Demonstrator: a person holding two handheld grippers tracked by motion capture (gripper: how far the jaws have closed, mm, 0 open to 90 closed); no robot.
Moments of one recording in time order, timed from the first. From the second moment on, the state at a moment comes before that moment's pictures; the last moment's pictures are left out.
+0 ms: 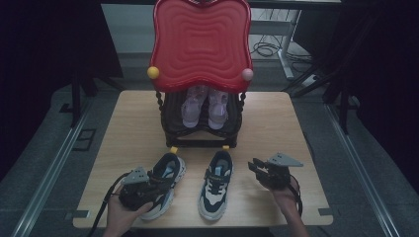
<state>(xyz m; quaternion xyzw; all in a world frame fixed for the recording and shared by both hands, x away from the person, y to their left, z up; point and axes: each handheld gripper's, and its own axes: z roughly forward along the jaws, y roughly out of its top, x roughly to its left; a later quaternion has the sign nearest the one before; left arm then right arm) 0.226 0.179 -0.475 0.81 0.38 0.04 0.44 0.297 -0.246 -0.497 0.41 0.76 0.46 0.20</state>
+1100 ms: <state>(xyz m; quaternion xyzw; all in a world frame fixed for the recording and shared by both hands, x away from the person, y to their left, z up) 0.203 0.163 -0.510 0.83 0.40 0.05 0.37 0.300 -0.246 -0.500 0.41 0.77 0.46 0.20</state>
